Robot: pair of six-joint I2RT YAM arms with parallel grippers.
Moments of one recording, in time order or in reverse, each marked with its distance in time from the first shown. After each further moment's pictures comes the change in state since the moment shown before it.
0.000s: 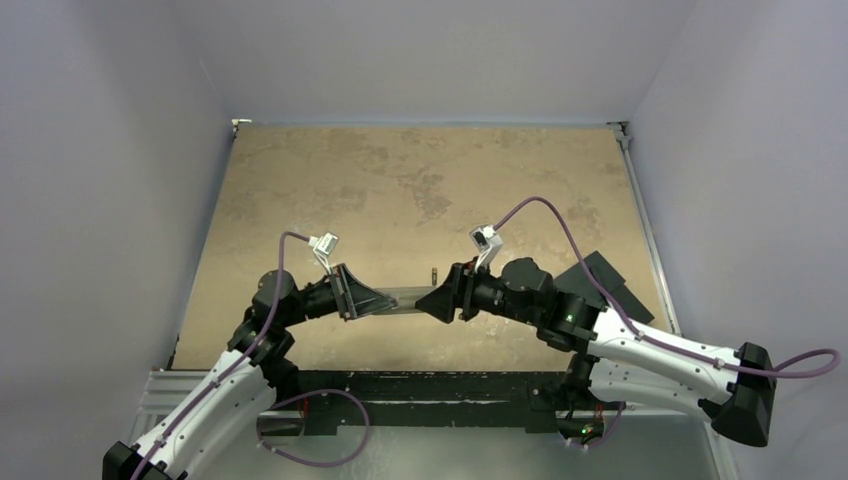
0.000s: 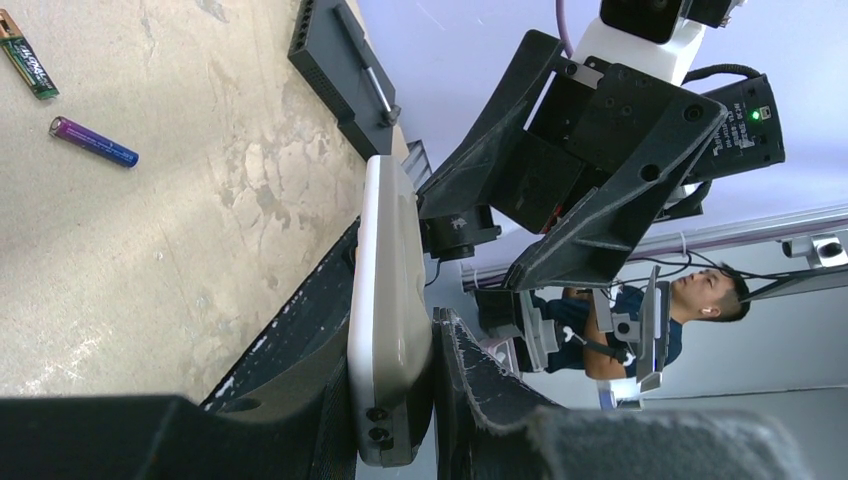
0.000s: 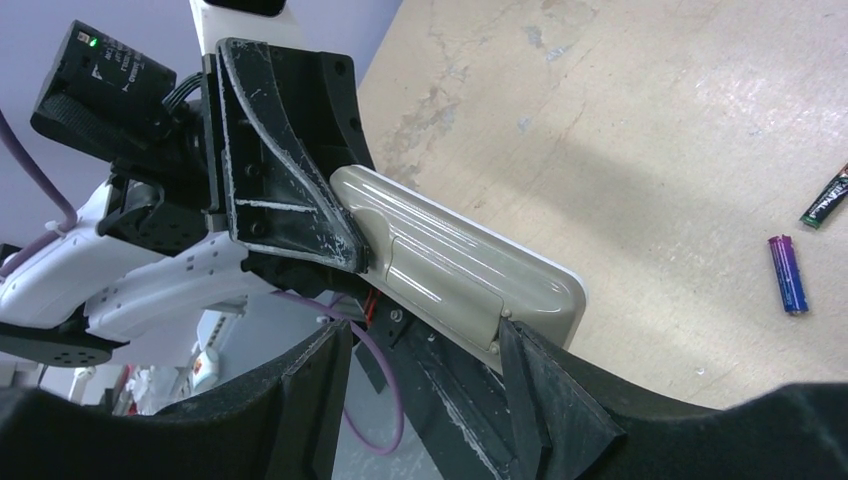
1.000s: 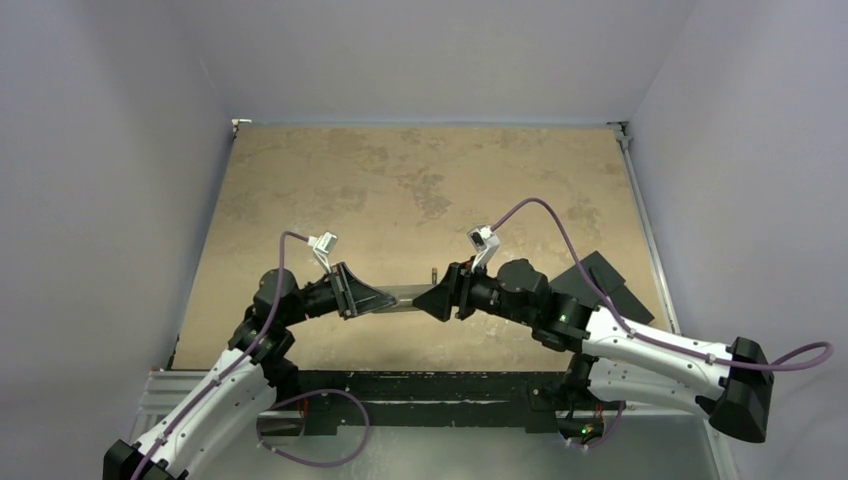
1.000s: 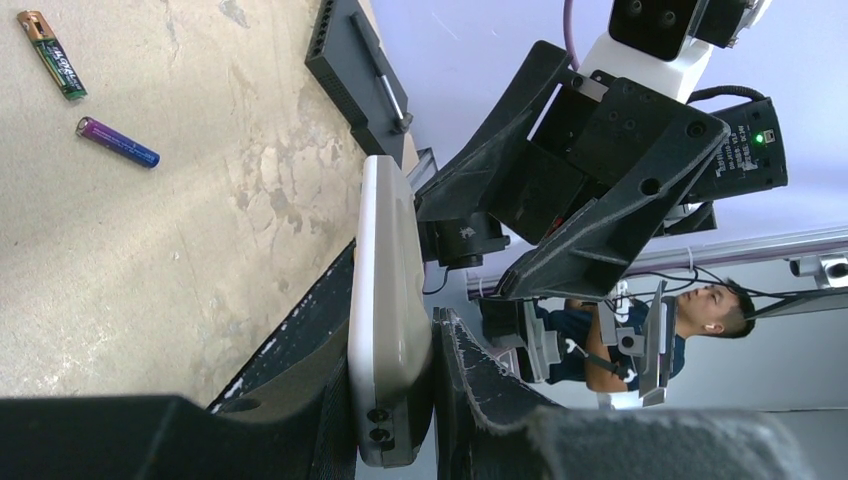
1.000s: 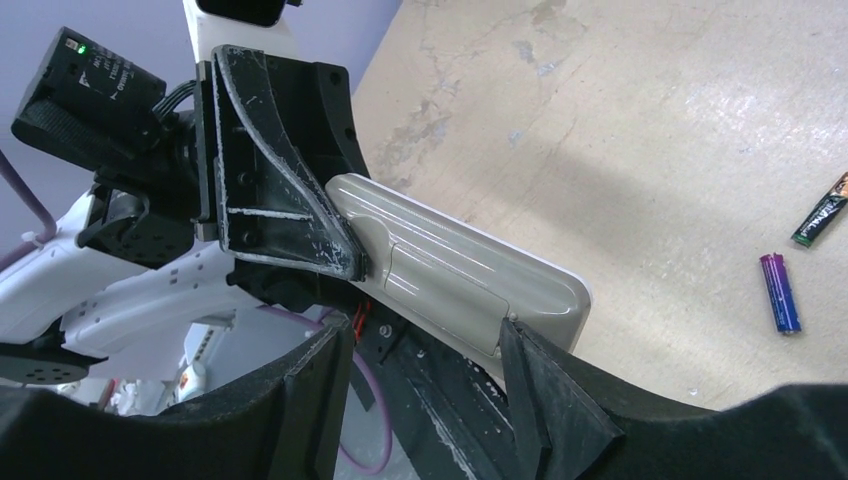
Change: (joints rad) left arm 0.007 0.015 0.000 -0.012 -0.021 0.000; right arm 0.018 0.043 -0.016 0.063 0.018 -0.006
